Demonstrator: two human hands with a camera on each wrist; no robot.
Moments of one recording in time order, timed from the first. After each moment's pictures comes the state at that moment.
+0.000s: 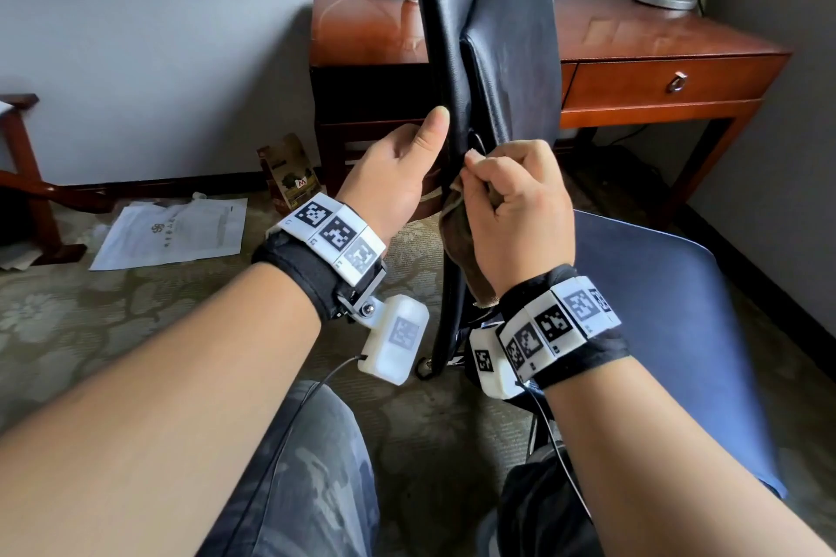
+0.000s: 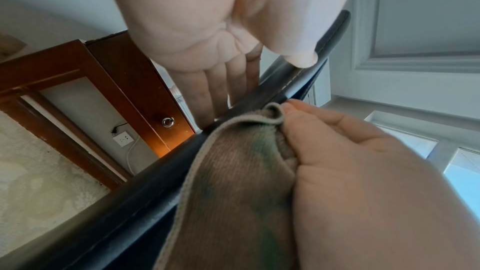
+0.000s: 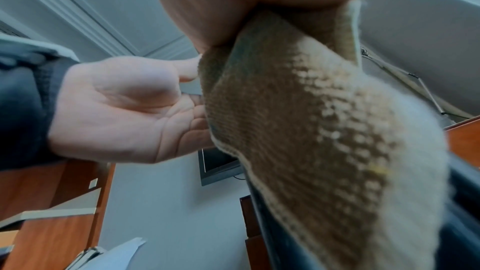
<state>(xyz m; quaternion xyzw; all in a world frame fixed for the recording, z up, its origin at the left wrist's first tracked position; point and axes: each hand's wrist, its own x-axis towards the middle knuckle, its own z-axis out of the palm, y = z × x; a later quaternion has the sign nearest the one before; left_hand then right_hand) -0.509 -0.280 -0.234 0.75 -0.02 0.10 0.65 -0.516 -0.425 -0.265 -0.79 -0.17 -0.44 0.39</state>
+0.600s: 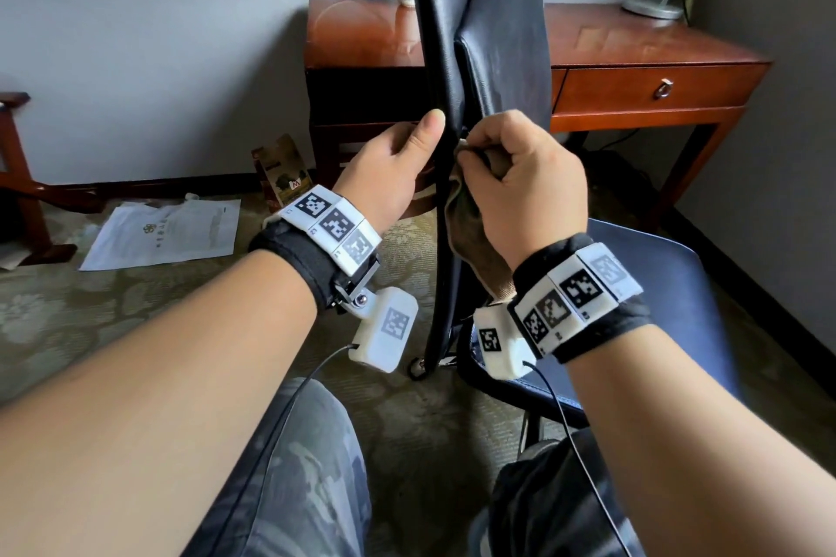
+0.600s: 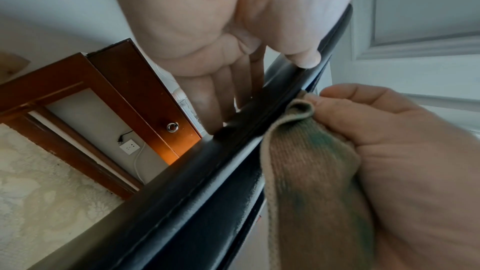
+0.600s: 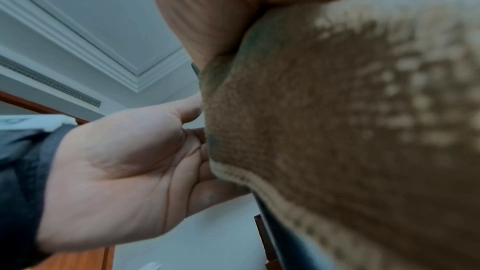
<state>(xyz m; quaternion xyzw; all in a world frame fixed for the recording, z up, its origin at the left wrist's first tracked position) -0.505 -0.277 -0.237 0.79 -0.02 0.13 0.60 -0.519 -0.440 -0.229 -0.83 -0.18 -0.37 0.37</state>
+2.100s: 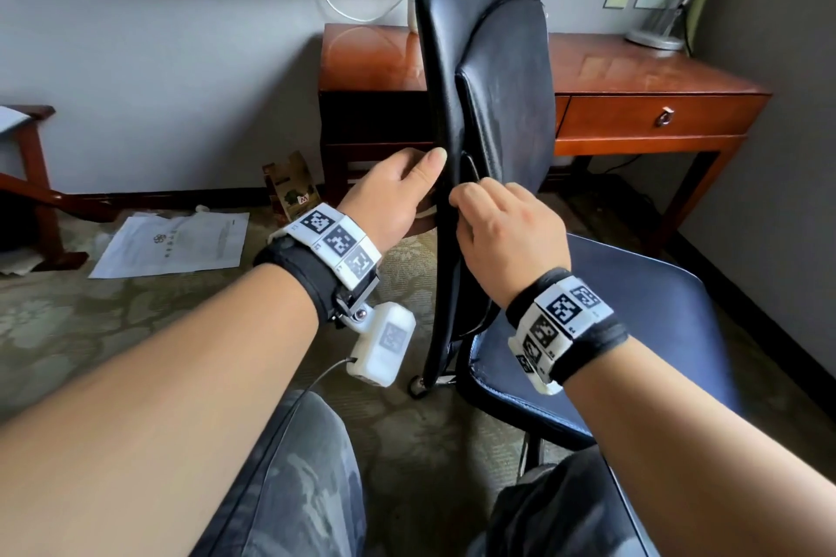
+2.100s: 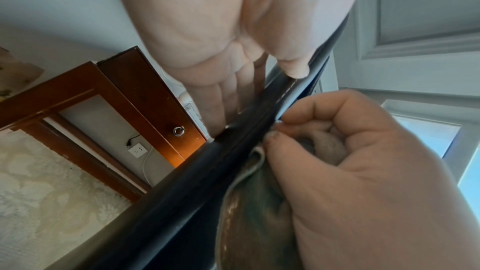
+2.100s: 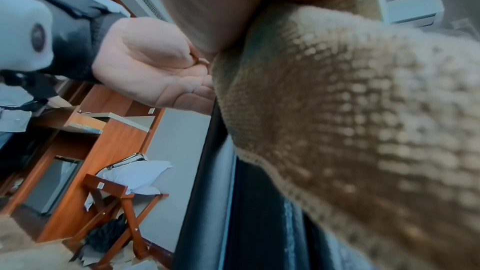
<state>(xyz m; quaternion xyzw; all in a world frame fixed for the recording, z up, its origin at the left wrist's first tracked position) -0.504 -0.276 -0.237 0.76 -0.04 0.08 0.64 -0.507 -0.444 -0.264 -0.87 -0.29 -0.39 0.11</state>
